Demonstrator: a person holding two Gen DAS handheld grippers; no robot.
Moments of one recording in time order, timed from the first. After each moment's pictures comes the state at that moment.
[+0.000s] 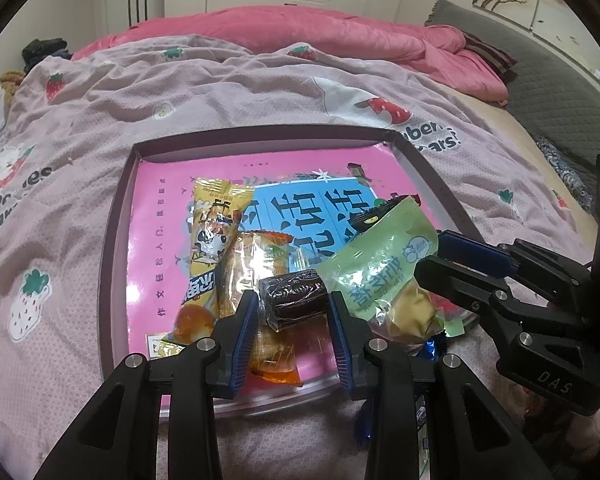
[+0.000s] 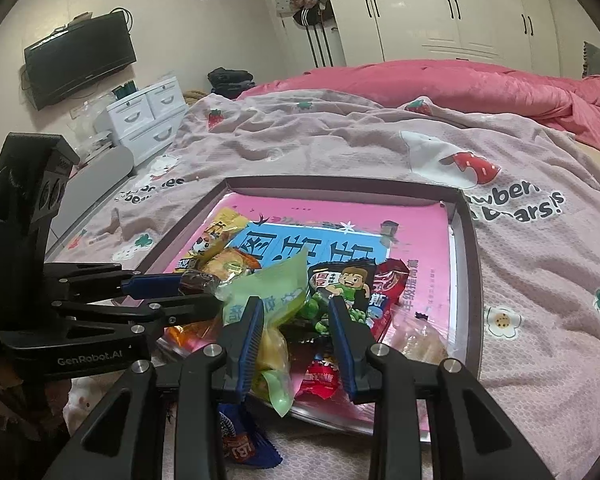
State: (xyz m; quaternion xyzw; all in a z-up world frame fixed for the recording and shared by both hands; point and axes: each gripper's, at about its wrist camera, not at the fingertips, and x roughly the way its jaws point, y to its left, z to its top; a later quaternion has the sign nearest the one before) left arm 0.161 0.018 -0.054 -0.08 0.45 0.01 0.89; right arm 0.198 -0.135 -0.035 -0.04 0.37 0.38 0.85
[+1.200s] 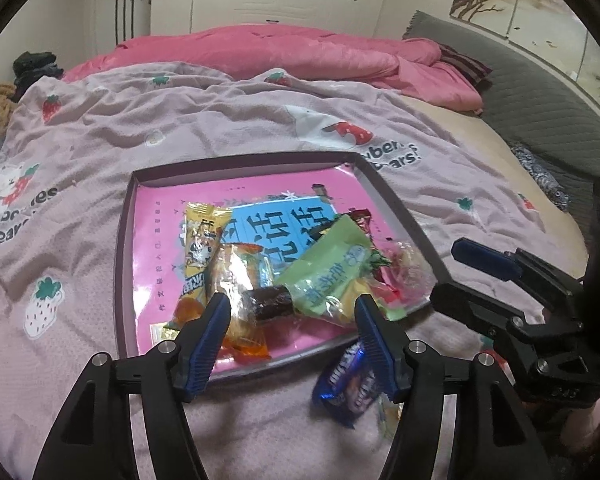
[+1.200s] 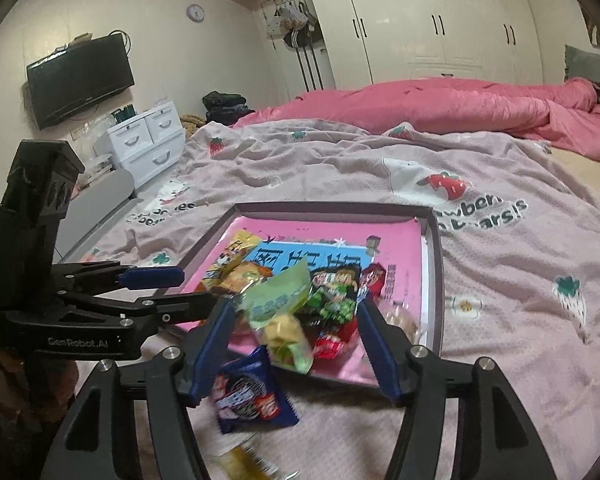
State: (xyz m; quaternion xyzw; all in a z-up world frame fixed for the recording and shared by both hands) left arm 0.128 0.008 -0.013 -0.08 0.42 -0.02 0.90; right arm 0.153 -0.171 0.004 0.00 0.34 0.37 0.87
